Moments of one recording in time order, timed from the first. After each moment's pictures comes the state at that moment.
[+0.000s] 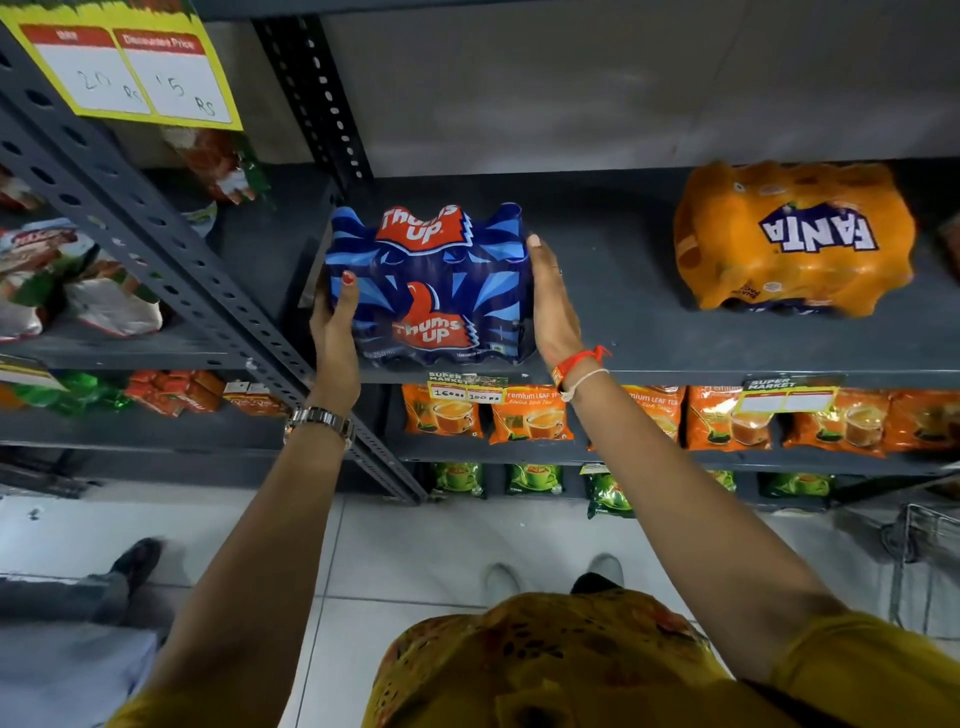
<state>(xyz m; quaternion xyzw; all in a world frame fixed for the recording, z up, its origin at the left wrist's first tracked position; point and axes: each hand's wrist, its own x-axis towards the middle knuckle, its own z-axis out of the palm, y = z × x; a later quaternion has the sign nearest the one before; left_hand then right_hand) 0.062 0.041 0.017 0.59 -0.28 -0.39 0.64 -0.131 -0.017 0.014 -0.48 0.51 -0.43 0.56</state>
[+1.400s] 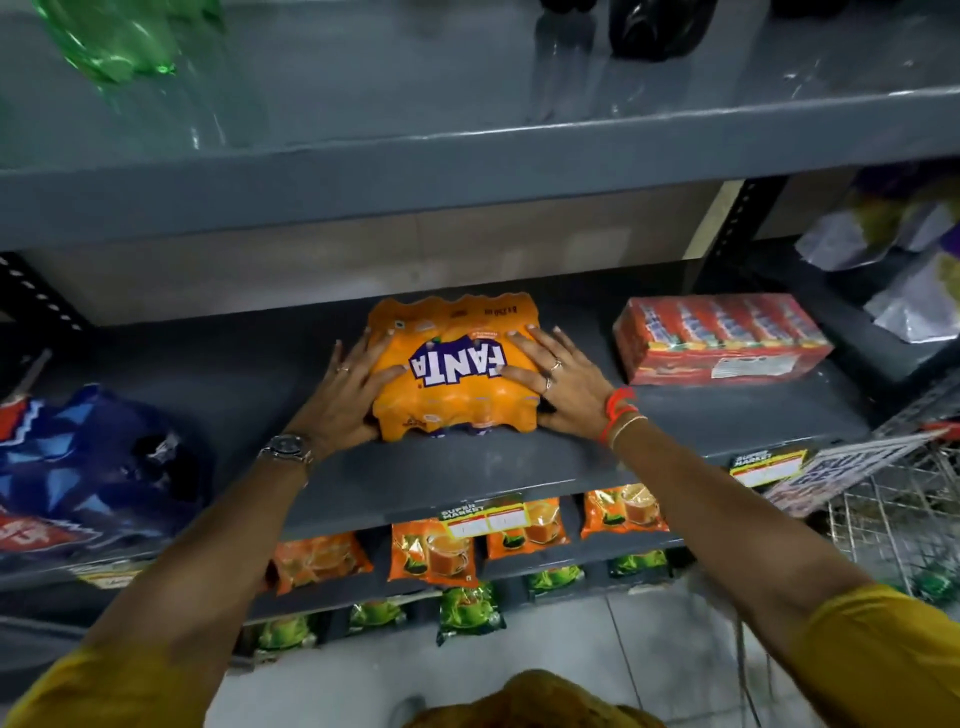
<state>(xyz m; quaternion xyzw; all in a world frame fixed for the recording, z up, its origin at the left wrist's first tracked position) -0.226 -0.134 -0.023 0.42 -0.89 0.08 0.15 -0.562 -0.133 -0.007 -0.92 0.37 -0.10 -0.11</state>
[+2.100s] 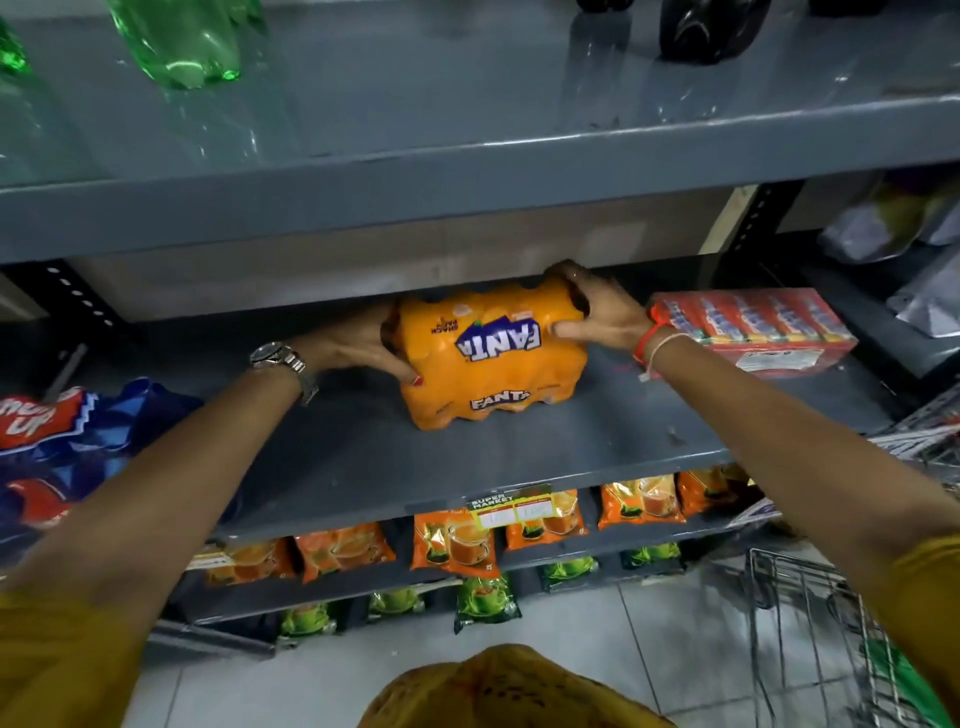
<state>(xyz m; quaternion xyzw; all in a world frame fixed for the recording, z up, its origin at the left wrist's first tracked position) -0.238 -0.150 0.091 0.47 -0.77 -0.42 0.12 -0.547 -0.155 0.093 -0.78 0.54 -0.19 0.25</state>
